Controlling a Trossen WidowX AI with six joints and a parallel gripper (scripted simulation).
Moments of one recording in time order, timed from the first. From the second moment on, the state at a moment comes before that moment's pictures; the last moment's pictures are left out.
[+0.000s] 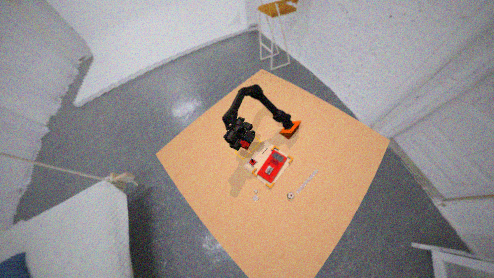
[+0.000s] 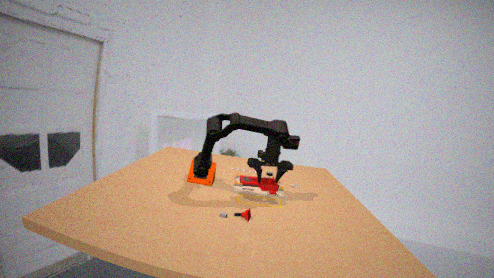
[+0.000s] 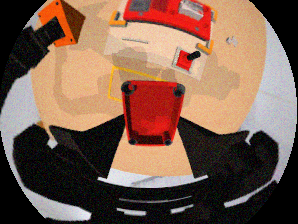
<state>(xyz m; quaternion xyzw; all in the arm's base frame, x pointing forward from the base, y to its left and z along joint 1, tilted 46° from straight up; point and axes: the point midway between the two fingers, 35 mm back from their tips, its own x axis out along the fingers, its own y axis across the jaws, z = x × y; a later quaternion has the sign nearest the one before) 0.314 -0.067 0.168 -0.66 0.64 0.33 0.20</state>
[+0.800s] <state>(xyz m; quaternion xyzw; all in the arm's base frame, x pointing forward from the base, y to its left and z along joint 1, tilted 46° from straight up) 0.318 -0.067 0.169 -0.69 0.50 0.52 -0.02</state>
